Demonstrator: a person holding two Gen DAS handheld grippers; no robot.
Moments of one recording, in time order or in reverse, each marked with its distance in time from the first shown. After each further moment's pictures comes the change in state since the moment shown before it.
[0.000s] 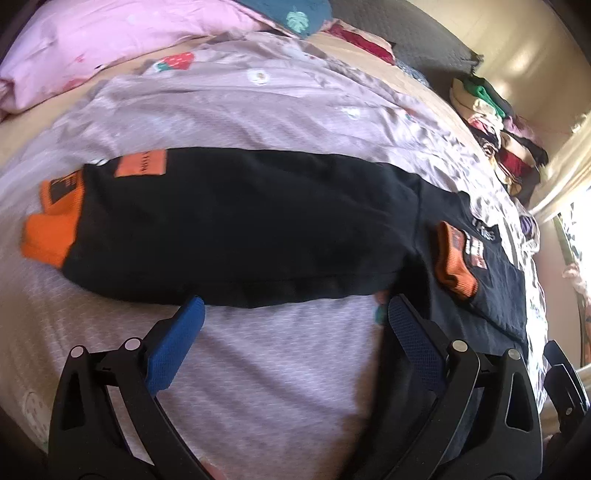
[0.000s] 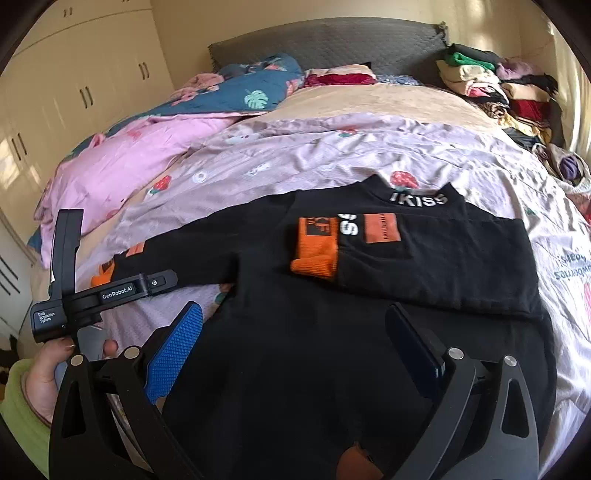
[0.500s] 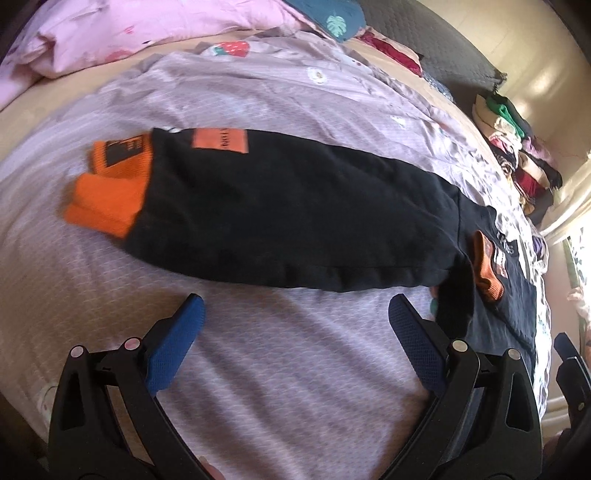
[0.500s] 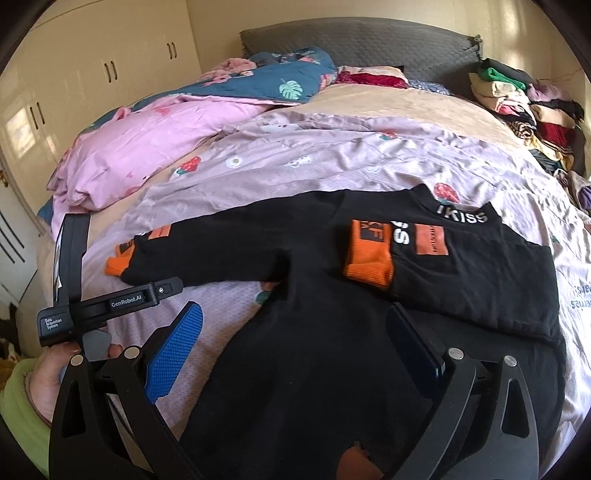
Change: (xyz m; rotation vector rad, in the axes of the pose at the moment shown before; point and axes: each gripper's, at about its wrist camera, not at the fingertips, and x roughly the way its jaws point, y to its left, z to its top) left arm -0.012 0.053 -0.012 -0.089 -0.014 0.033; right arm 0.014 0.047 0.004 -0.102 0.027 0.046
